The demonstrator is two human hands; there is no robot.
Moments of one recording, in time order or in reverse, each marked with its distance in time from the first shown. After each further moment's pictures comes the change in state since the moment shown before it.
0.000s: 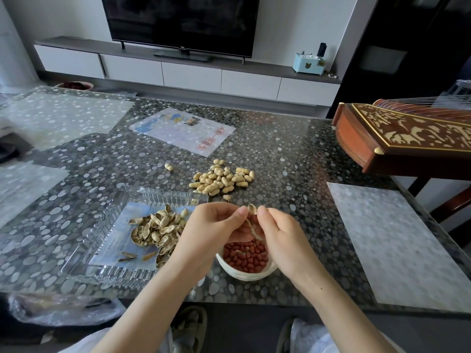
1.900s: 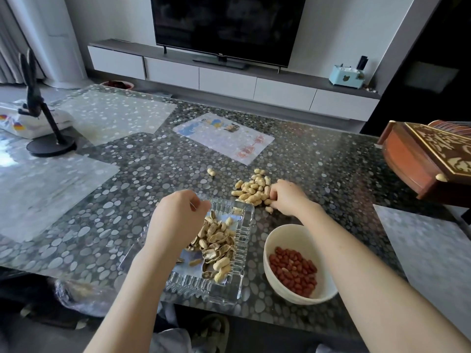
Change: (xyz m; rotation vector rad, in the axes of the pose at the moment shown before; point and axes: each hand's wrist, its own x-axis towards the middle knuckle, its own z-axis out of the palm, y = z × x) left_hand 0.026 0.005 -0.122 1.003 0.483 0.118; right_hand 0.184 0.035 0.054 -0.958 -0.220 0.021
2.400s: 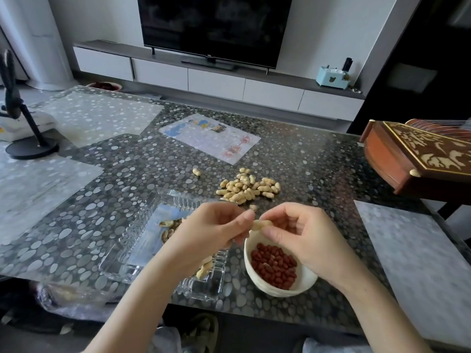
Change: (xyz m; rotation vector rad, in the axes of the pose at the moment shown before) left_hand -0.043 0.056 0.006 -0.764 -0.549 0.058; right_hand -0.183 -0.005 -0.051 0.934 0.103 -0.304
